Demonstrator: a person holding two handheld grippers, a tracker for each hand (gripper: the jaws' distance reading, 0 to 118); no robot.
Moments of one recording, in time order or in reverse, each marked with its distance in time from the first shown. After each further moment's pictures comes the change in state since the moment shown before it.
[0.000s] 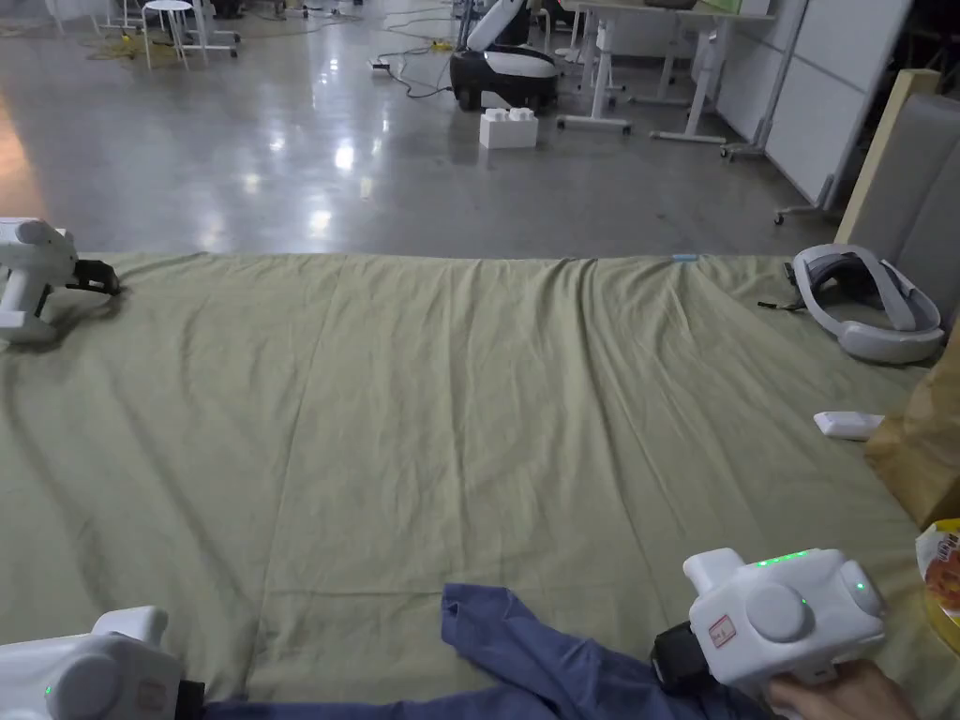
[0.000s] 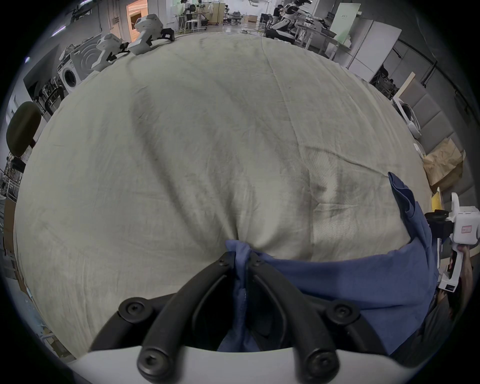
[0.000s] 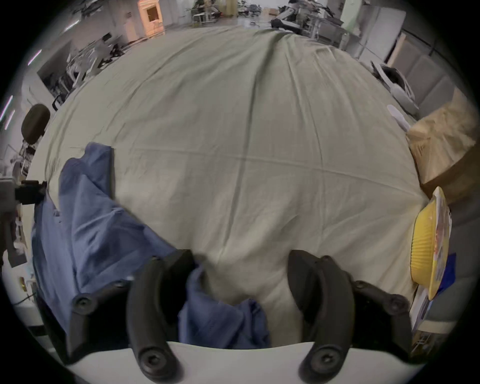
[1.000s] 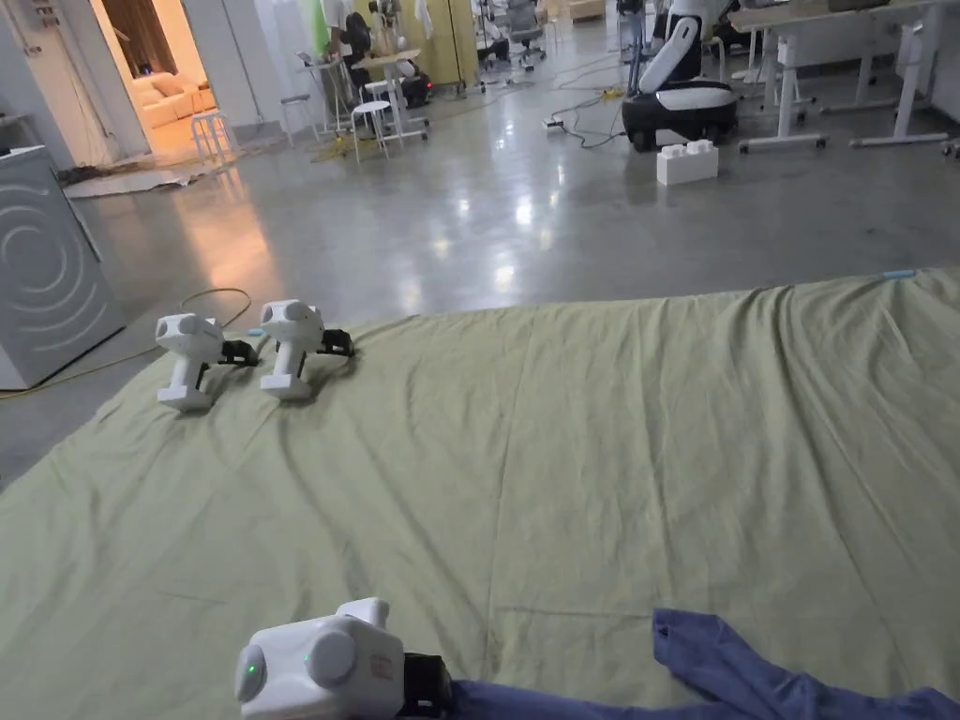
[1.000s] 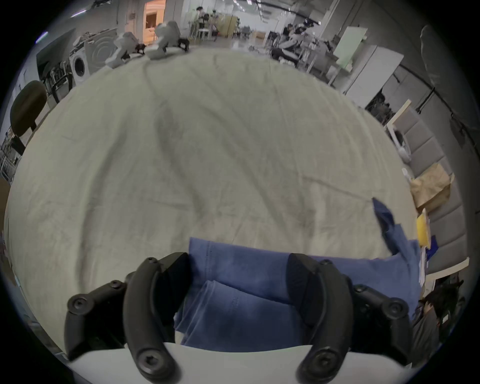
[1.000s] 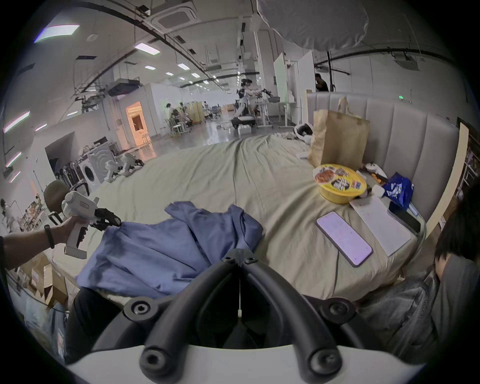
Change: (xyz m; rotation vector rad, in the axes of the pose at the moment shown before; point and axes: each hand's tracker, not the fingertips) left arm -0.019 0.002 0.009 0.028 -0.056 0.070; right arm -0.065 -0.271 0.224 0.637 -0.047 -0.313
